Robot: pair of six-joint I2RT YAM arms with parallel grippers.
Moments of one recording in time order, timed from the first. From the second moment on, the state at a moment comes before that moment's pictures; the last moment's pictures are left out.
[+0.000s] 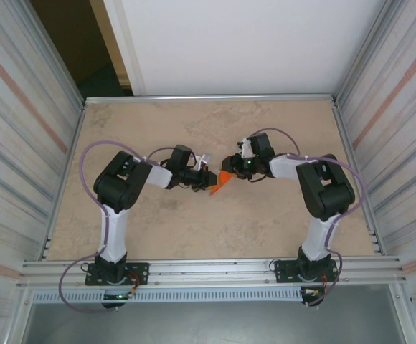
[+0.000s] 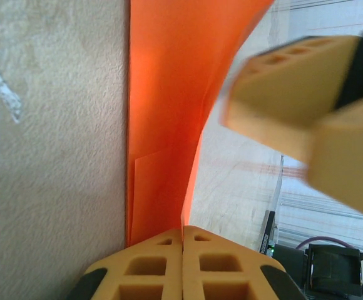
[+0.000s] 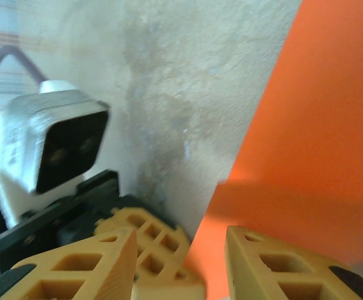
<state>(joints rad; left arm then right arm) -0.52 2.10 1.00 0.33 0.88 -0.77 0.38 1.84 0.97 0.02 -0.63 0.68</state>
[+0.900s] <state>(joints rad) -0.52 2.09 0.97 0.40 0.85 -0.82 0.42 1.90 0.94 0.07 -0.63 0.69</state>
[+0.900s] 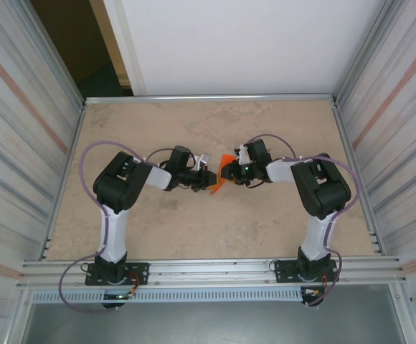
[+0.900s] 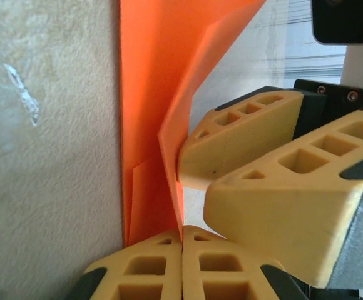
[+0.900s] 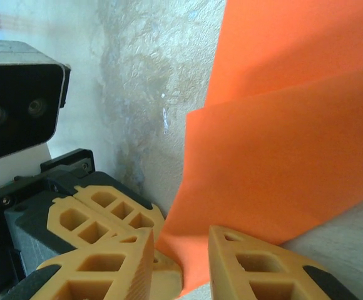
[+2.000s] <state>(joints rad) -0.53 2.07 0.98 0.34 0.83 -0.71 0.37 1.76 0.94 -0.03 -0.50 0.70</state>
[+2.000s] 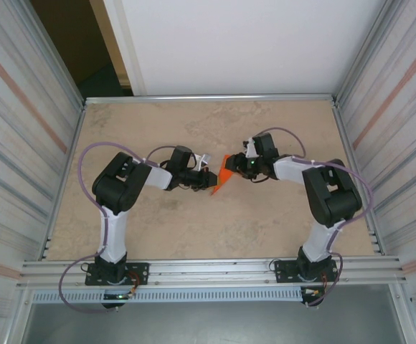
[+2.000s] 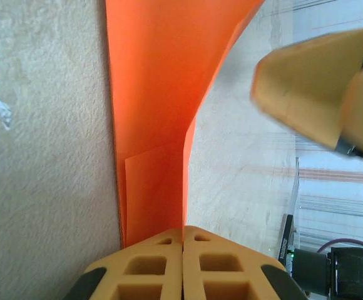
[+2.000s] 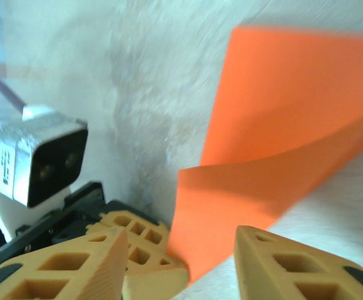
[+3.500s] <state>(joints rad) -0.54 2.07 1.03 0.21 0.83 -0.64 0.55 2.08 1.48 -0.74 0.07 0.59</state>
